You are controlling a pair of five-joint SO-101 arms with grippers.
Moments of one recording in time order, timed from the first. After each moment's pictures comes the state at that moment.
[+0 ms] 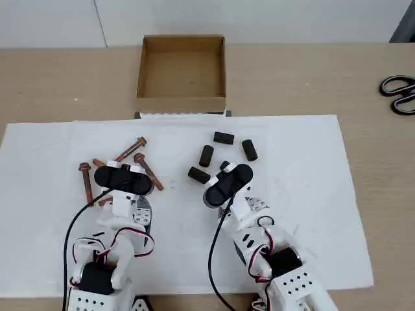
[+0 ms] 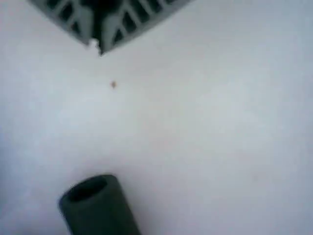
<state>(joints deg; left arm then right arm) 4.8 -103.3 95.9 60.7 1.5 -27.2 -74.8 94.5 29.8 10.1</state>
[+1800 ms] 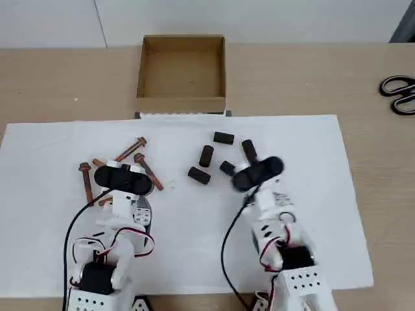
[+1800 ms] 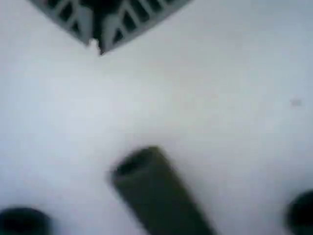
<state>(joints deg) 4.8 -103.3 95.9 60.7 1.5 -10.0 -74.8 94.5 29.8 10.3</state>
